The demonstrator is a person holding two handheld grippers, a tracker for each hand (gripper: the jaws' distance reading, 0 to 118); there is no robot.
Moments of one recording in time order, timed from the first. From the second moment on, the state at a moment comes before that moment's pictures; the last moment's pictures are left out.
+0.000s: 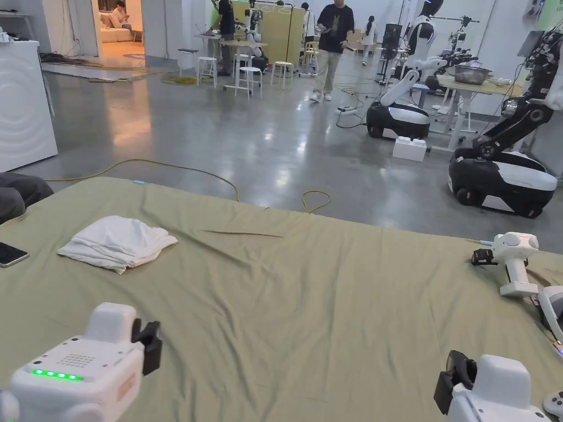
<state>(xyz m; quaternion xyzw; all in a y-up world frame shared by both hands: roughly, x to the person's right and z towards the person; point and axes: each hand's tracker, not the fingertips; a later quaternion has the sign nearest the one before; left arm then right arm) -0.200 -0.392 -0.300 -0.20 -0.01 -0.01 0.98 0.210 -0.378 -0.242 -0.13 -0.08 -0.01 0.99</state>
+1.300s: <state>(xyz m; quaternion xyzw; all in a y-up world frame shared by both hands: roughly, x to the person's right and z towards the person) -0.108 -0.364 -0.258 -0.07 -0.01 0.03 1.00 0.199 -0.371 -0.219 -0.08 -0.09 -0.01 0.99</state>
